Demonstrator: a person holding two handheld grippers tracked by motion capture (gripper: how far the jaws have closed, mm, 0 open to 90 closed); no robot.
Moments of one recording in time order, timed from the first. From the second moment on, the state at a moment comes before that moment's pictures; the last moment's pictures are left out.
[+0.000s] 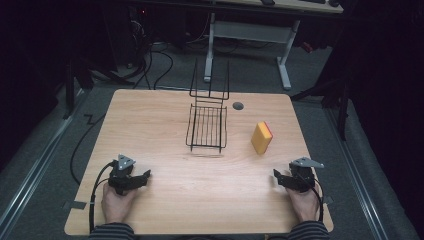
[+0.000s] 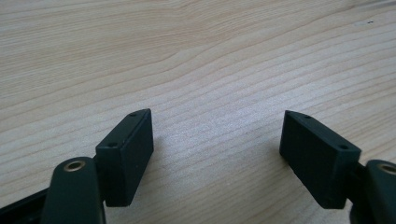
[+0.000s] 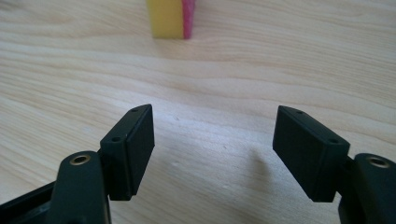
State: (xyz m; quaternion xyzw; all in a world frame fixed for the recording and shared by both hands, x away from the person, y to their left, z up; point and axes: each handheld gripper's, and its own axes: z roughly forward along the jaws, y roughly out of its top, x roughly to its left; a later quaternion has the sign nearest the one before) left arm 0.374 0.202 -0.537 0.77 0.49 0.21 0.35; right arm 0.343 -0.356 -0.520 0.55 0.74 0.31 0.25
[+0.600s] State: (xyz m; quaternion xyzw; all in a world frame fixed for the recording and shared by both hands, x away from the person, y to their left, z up) left arm 0.374 0.202 -0.537 0.77 0.49 0.21 0.35; right arm 0.347 -0.337 -0.489 0.53 0.73 0.36 0.24
